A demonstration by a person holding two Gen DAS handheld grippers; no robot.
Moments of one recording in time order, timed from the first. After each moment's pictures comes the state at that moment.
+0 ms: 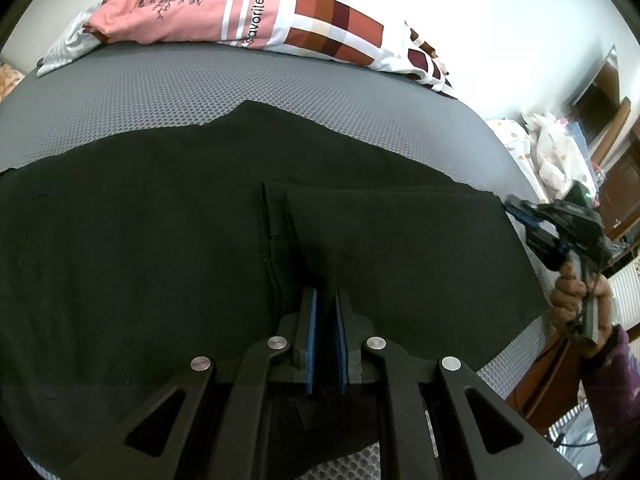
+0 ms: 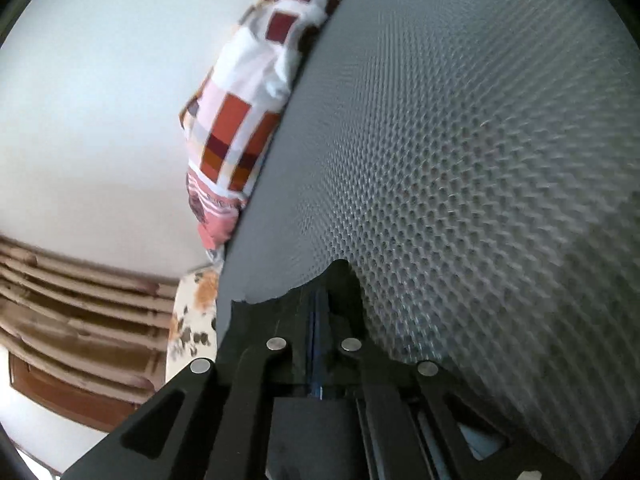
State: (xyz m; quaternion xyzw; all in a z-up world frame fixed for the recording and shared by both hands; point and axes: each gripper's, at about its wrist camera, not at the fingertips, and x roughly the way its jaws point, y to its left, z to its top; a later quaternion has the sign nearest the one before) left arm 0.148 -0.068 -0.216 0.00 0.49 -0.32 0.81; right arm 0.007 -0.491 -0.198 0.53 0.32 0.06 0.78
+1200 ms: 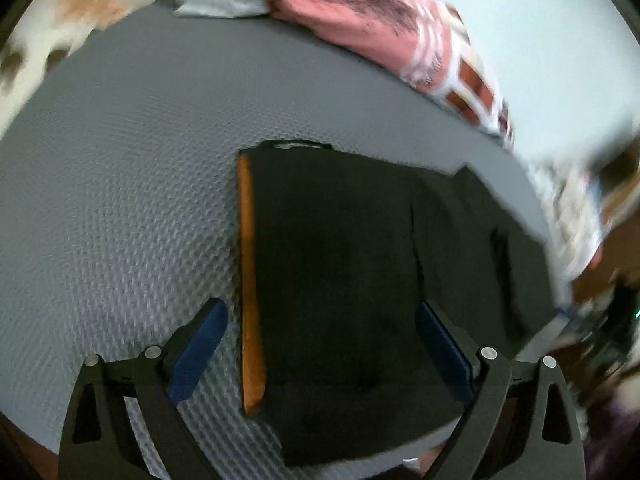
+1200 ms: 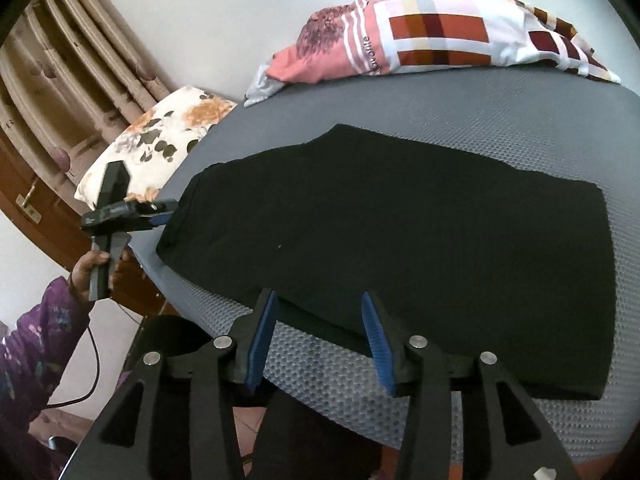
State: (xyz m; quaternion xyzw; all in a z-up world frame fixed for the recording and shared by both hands) left arm 0.230 0.167 -0.201 -0.04 0.53 -0.27 0.80; right arm -0.011 -0.222 -0.124 0.14 0.44 0.13 0.88
